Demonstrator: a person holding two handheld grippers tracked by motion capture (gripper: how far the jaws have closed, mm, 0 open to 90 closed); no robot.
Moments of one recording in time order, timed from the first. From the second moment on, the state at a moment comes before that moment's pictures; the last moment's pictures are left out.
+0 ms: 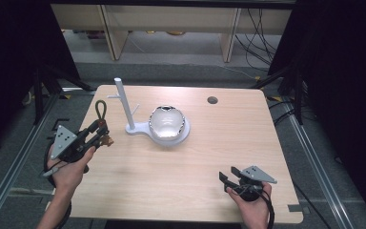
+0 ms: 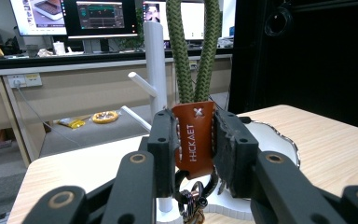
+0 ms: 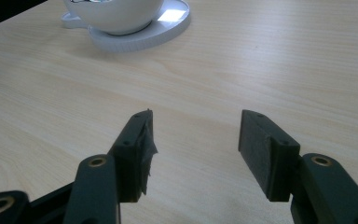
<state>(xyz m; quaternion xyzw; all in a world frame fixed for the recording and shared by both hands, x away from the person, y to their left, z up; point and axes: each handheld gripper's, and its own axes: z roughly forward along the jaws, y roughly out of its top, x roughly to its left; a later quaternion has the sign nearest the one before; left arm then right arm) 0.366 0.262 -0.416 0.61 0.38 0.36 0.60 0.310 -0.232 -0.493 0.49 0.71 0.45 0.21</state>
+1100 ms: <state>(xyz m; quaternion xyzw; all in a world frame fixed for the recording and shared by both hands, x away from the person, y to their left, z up) 0.393 0.265 -0.418 0.61 0.40 0.36 0.58 0.309 -0.232 -0.493 0.49 0.71 0.45 0.21</state>
